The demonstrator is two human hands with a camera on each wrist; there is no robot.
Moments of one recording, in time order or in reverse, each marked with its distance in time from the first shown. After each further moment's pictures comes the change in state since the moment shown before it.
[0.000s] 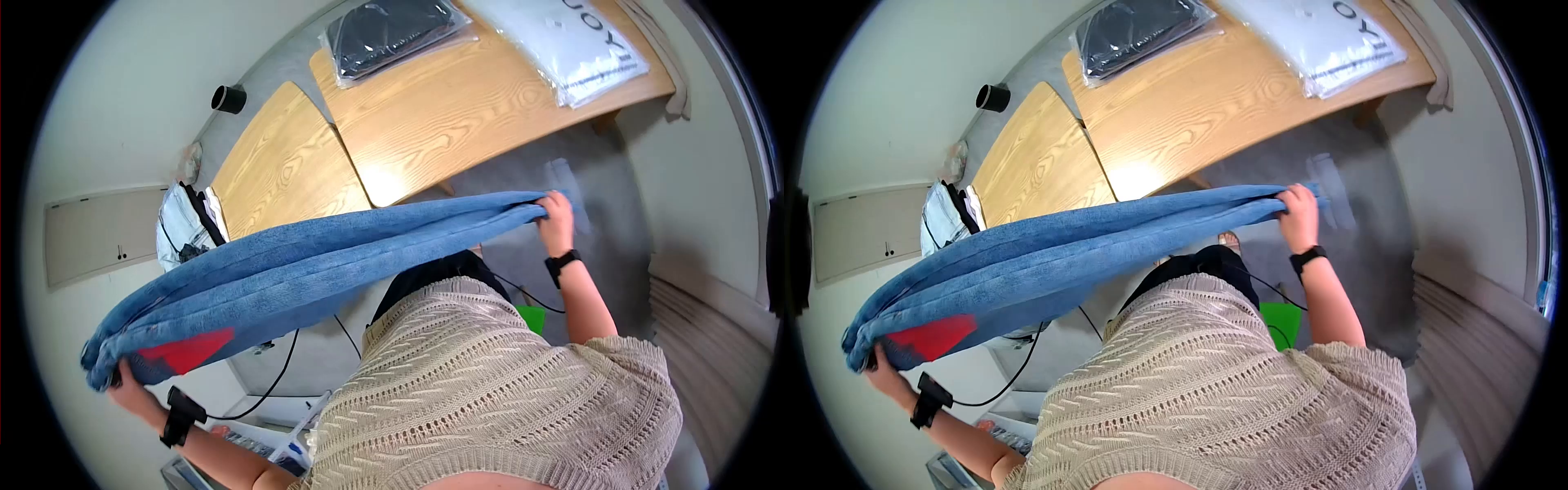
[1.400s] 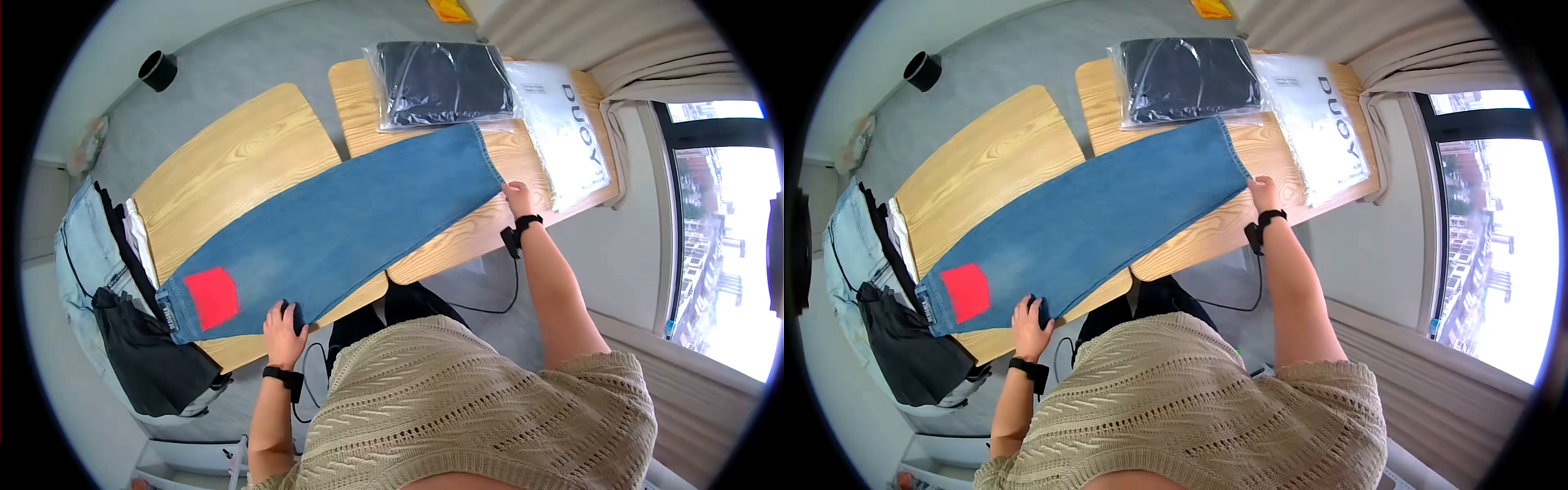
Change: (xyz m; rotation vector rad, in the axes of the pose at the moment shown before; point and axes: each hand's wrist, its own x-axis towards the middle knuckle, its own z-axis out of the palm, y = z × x) left_hand -0.200 -0.138 0.395 -0.209 -1.139 0.205; right_hand 0.253 -0.003 0.159 -0.027 -0.207 0.743
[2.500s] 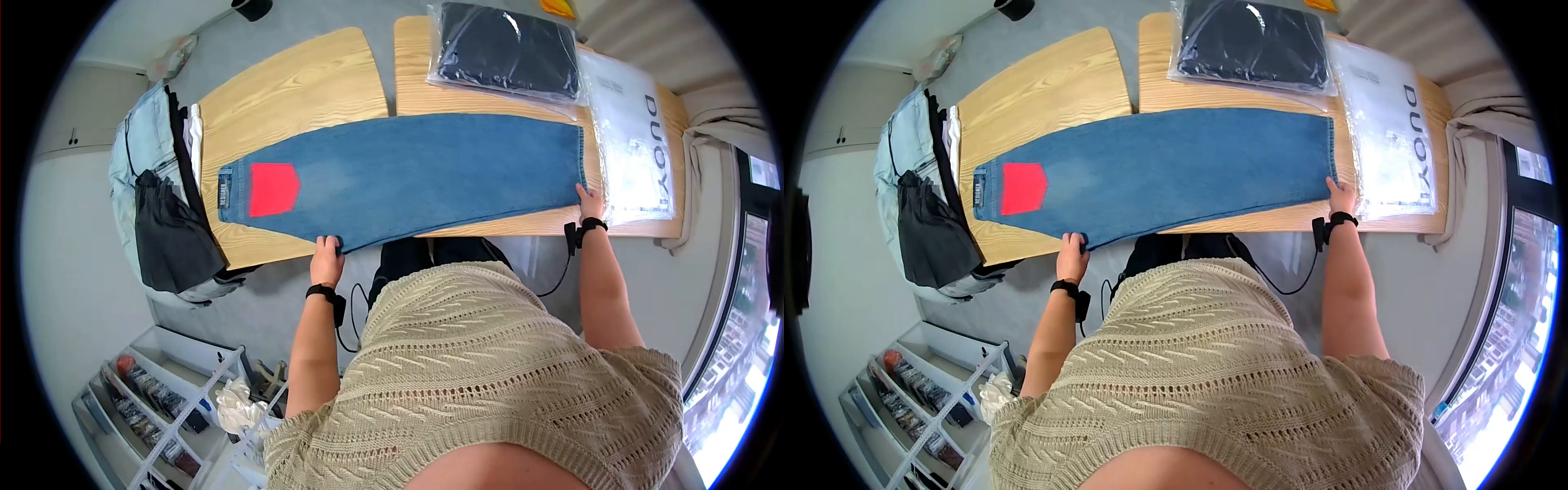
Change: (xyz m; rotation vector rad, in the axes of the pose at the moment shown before) left_hand -0.011 0.080 0.092 -0.068 0.197 -0.358; right_hand 0.080 0.101 -0.042 0.103 0.117 -0.115
